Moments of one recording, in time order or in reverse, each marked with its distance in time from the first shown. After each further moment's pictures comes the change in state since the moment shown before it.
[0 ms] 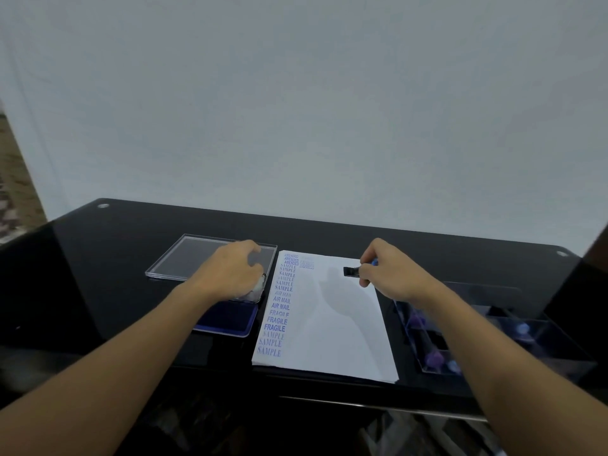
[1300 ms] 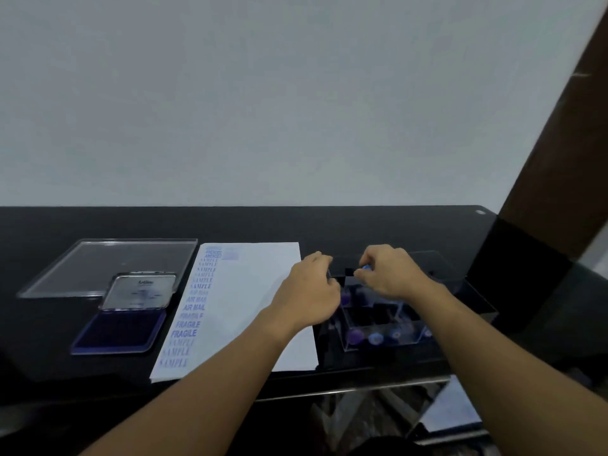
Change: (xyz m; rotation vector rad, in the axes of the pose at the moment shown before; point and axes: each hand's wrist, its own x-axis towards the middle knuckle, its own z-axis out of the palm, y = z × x) left_hand -0.004 0.173 0.158 -0.136 -0.172 0.292; right_hand -0.005 0.131 -0.047 -0.310 0.140 0.155
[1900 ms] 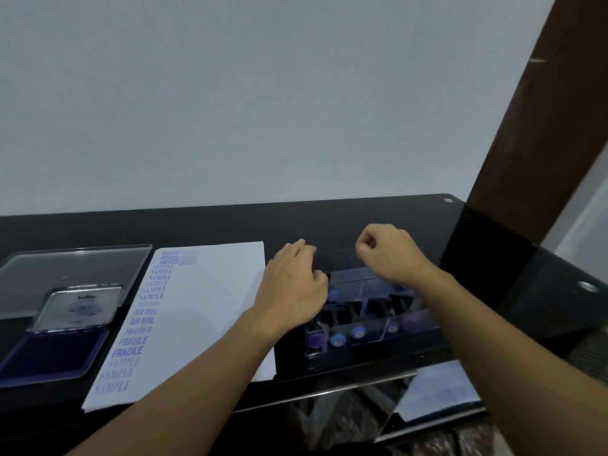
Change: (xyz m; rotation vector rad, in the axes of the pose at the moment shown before) left_hand 0.021 0.024 0.026 0.108 0.082 0.105; right_hand -0.001 0.043 -0.035 0.165 0.150 -0.026
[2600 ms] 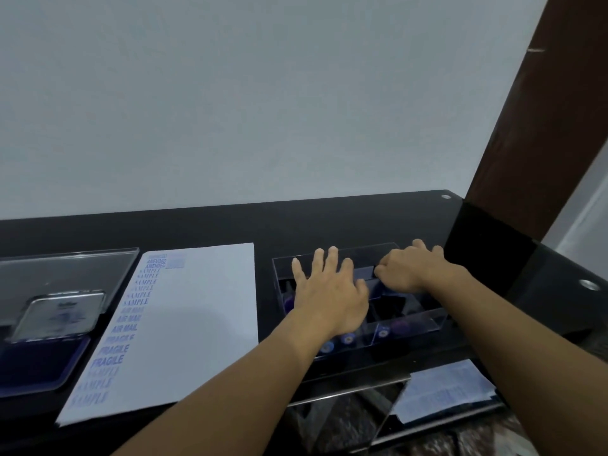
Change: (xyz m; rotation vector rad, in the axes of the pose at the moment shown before) left_hand 0.024 0.048 0.058 0.290 -0.245 0.031; right_hand 0.007 0.048 -0.013 -0.651 -0.386 0.210
